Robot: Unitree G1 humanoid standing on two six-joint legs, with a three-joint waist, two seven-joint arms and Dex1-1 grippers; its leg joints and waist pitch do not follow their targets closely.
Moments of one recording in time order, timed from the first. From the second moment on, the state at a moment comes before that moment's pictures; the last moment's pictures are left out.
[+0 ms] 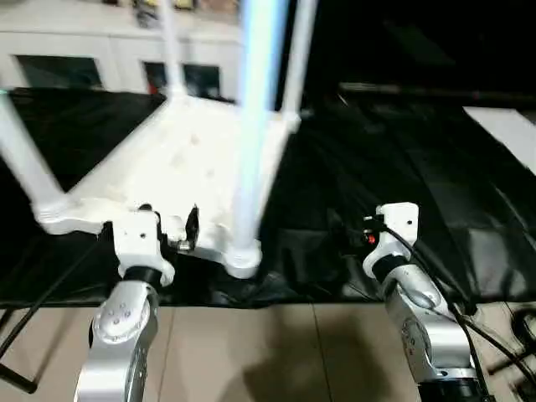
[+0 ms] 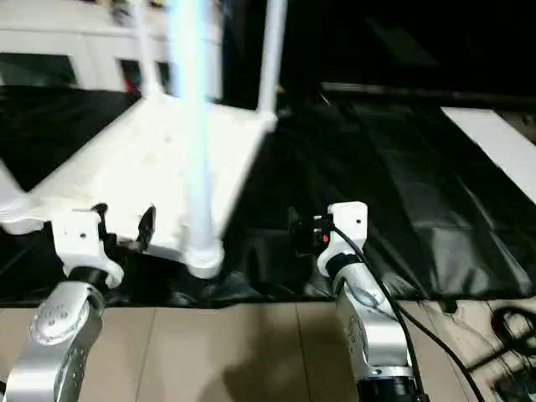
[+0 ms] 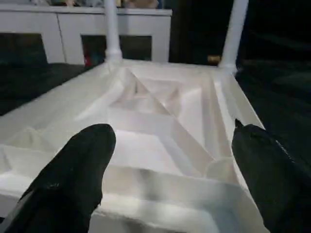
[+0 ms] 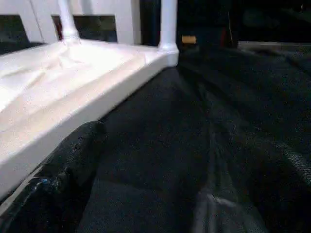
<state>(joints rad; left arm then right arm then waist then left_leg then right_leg) 0.03 0.11 0.07 -0.22 -0.06 0.19 -0.08 -0.16 -0.07 -0.03 0.08 0.15 0.22 0.22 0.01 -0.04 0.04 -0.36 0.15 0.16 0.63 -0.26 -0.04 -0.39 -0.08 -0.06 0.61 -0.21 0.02</state>
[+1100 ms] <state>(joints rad) 0.05 0.11 0.06 -0.24 -0.09 0.18 -0.13 -0.12 -0.09 0.03 0.04 0.16 0.23 0.29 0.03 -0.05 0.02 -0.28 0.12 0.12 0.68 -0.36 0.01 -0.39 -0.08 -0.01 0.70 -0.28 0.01</state>
